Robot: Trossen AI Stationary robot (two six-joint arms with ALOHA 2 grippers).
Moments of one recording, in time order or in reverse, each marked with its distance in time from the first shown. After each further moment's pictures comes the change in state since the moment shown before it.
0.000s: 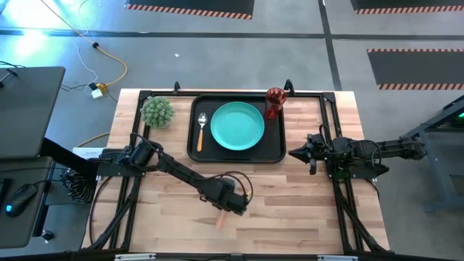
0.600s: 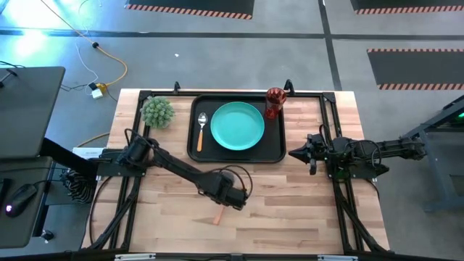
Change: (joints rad) left arm 0.016 -0.085 0.029 -0.056 -0.031 0.045; right arm 0.000 0.001 0.000 0.000 -0.004 0.000
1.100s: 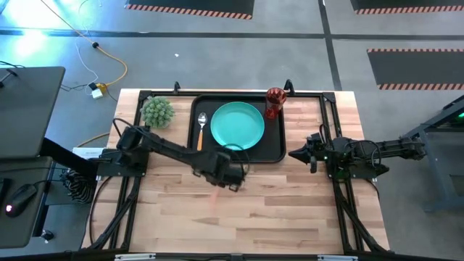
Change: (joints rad) left arm 0.119 -0.134 -0.001 -0.192 -0.026 0.119; right arm 0.000 0.000 -0.001 0.003 -0.016 0.180
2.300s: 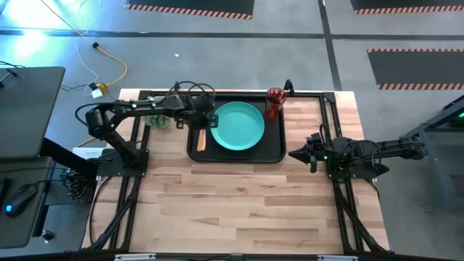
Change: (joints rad) left arm 0.676 -0.398 -0.533 0.358 0.034 0.361; right arm 0.000 0.000 0.000 -0.003 0.002 0.007
